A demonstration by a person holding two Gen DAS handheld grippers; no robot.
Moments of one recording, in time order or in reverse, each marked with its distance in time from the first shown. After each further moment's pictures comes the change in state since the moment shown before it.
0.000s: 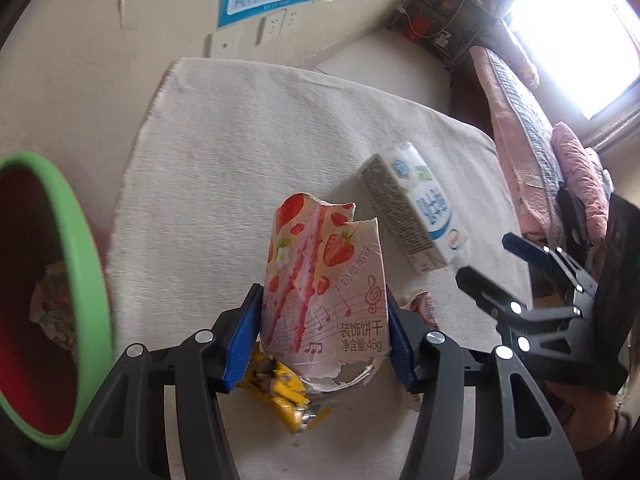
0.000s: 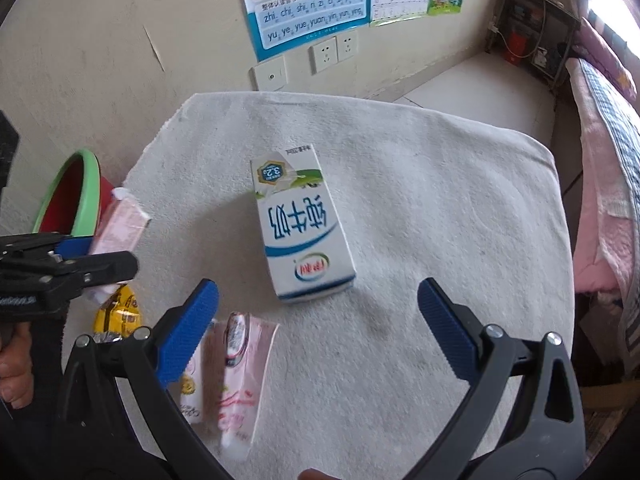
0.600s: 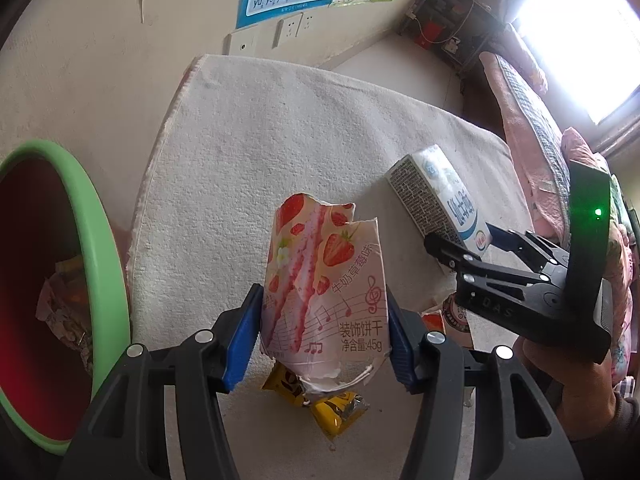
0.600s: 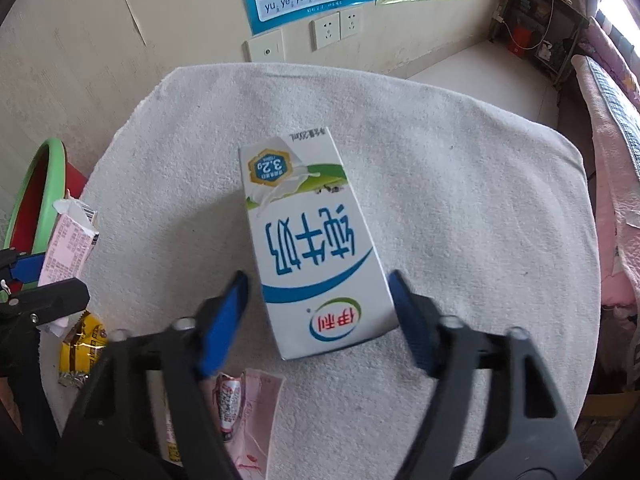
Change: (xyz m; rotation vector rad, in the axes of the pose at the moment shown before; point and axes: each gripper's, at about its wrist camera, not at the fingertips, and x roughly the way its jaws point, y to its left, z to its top) left arm 0.005 0.017 -0.005 -0.012 -0.018 0.023; right arm 0.053 0.013 0.012 -0.008 0.072 -0.036
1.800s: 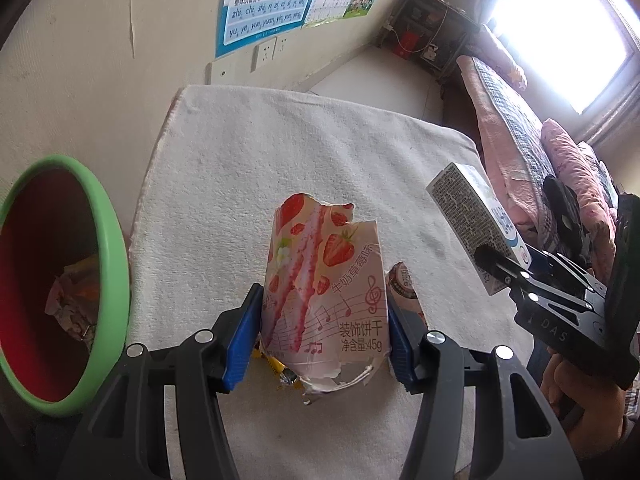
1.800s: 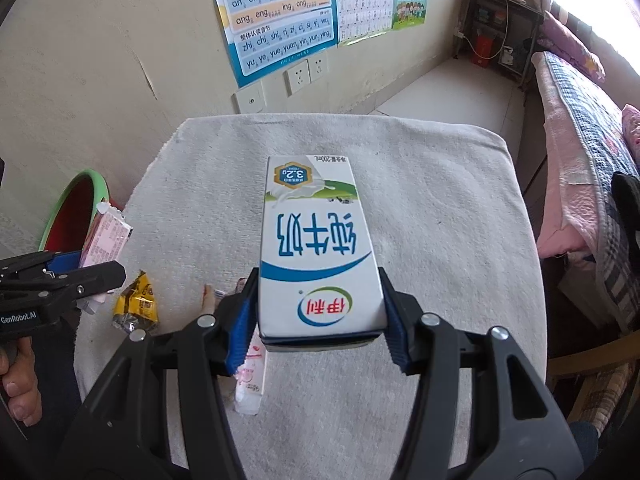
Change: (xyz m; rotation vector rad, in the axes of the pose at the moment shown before) left arm -0.048 -0.033 -0.030 0.063 -0.078 -0.010; right arm -0.104 -0.021 -0.052 0.106 -0.159 -0.015
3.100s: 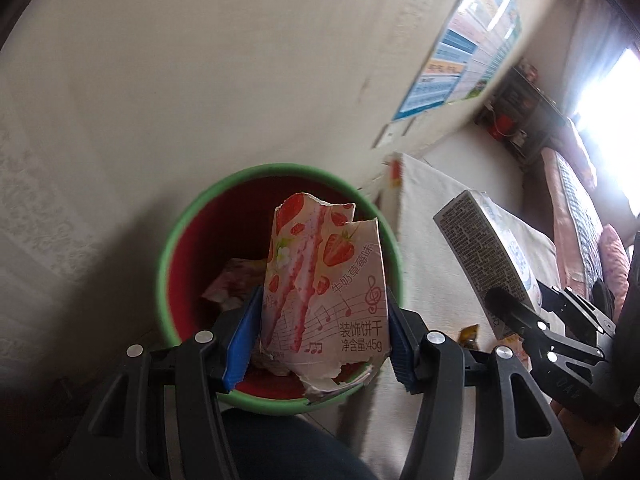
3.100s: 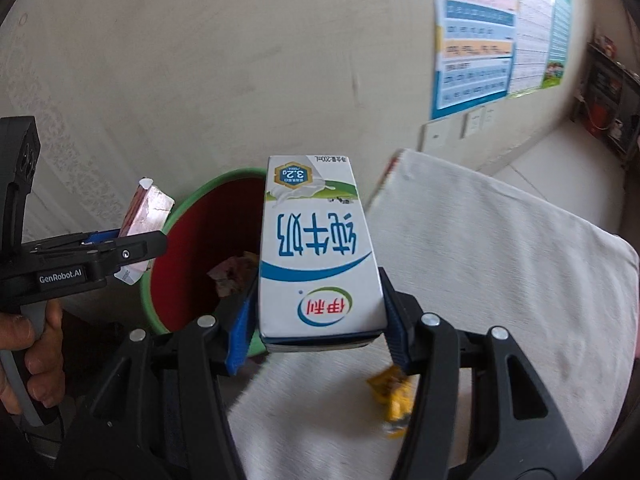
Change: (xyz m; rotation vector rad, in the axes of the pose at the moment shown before) left arm -0.122 0.201 -0.024 -0.304 -0.168 0.207; right arm 0.009 0.238 0.042 -0.276 -0.021 0.309
